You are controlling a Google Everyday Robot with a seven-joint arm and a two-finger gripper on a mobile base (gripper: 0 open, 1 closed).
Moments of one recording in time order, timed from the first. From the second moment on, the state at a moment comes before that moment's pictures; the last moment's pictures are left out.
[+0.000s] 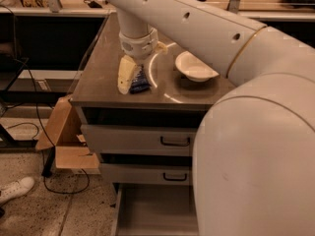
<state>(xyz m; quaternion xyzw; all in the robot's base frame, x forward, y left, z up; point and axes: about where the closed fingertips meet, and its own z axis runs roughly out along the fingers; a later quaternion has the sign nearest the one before) 0.652 0.025 0.842 -0.43 0.90 -0.06 0.05</state>
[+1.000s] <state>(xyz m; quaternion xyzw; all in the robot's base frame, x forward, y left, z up) 0.652 0.035 0.825 -0.45 0.89 -0.02 0.04</state>
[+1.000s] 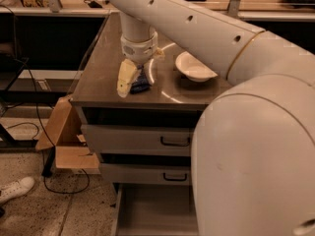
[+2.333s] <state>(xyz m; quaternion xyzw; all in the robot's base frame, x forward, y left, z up) 0.647 0.049 0.813 -0.49 0.87 0.03 0.03</state>
